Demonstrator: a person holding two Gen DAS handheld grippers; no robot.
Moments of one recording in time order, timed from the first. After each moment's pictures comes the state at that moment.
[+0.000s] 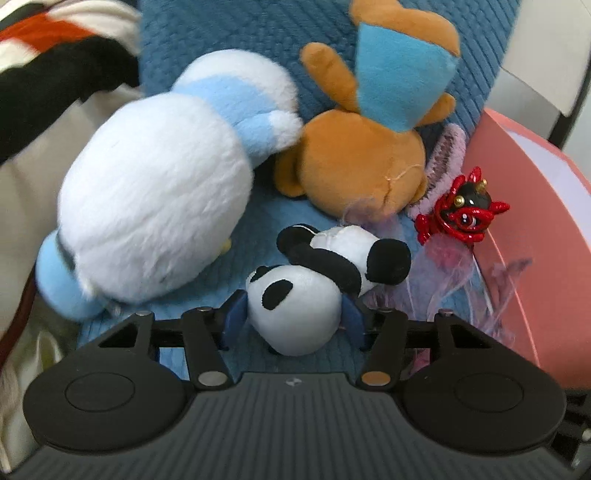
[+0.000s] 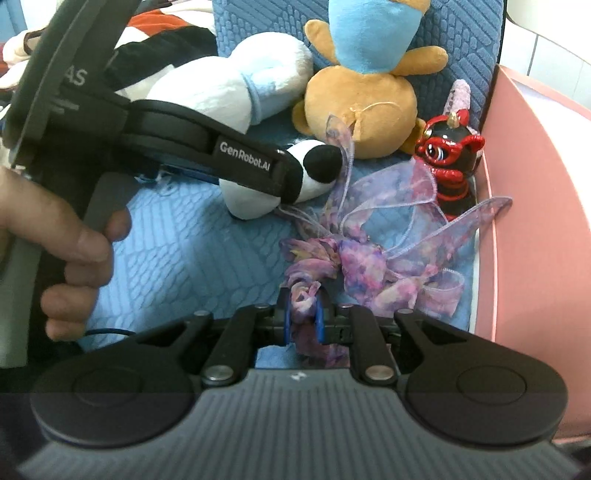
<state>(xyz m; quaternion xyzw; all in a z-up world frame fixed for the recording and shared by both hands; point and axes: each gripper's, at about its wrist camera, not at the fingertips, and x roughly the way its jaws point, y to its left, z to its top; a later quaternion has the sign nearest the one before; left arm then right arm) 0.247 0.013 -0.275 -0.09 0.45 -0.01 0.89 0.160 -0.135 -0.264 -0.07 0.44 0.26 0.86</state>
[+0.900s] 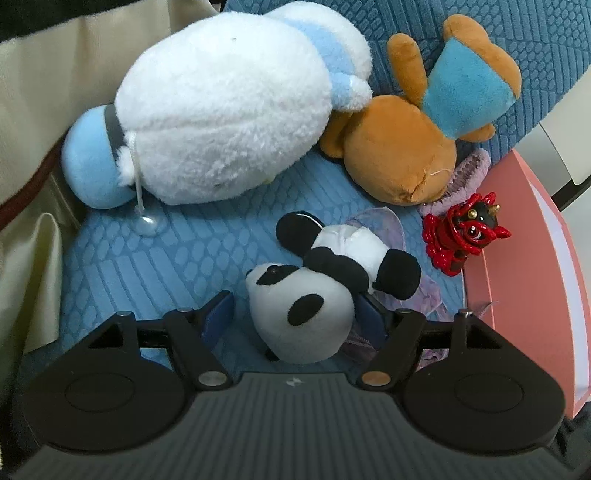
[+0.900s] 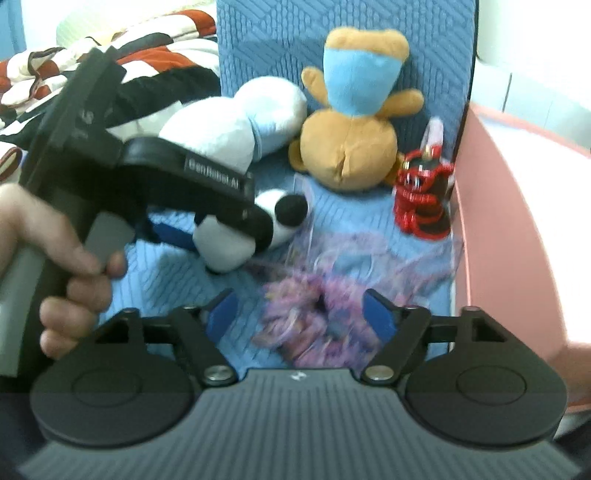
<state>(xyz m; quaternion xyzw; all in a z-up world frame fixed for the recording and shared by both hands) 0.221 0.044 -0.296 -0.23 0.49 0.00 0.84 0.126 -0.138 -0.248 -0.08 0.37 0.23 0.90</state>
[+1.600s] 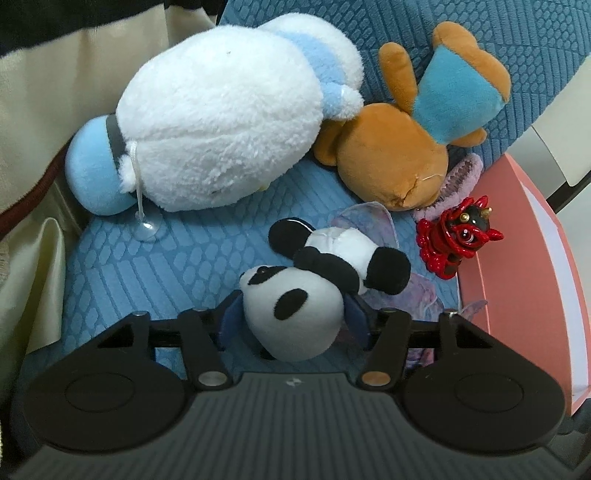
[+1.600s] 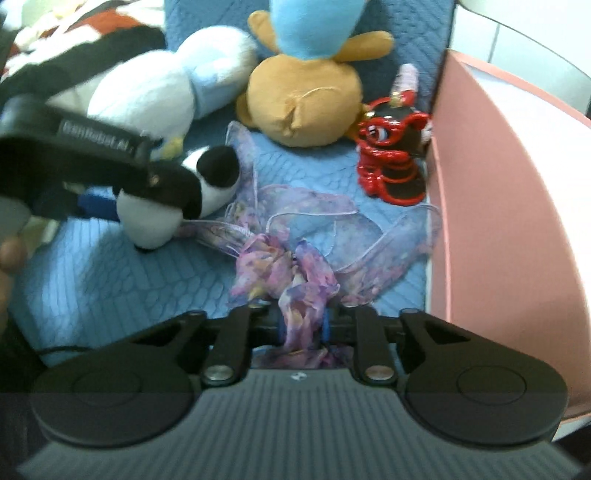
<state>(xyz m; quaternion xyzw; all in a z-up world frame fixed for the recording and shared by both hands) 0.215 0.040 -0.287 -0.23 0.47 0.00 0.85 0.163 -0.156 -0.277 -0.08 0.44 0.18 0.88</state>
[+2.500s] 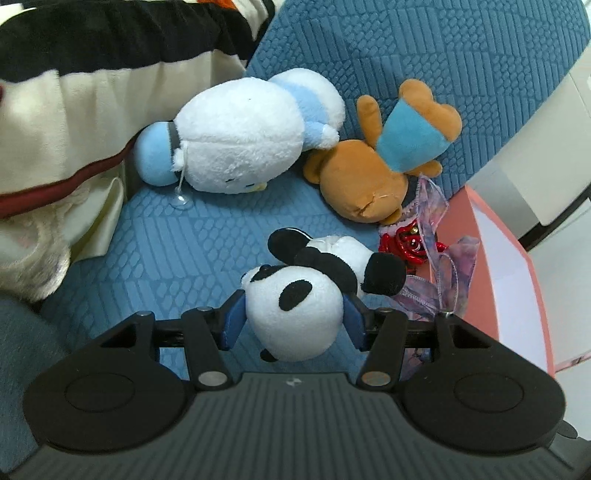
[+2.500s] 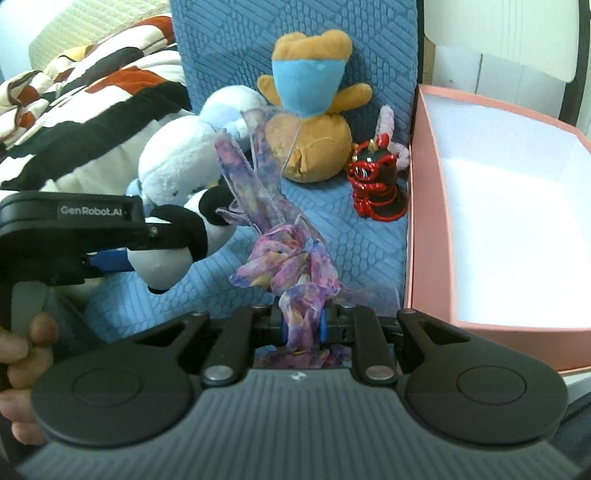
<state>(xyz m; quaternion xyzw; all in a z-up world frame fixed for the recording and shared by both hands) 0.134 0.019 -0.225 -0.29 0.43 0.06 0.86 0.127 -0.185 -0.199 -0.03 0.43 0.21 0.88</state>
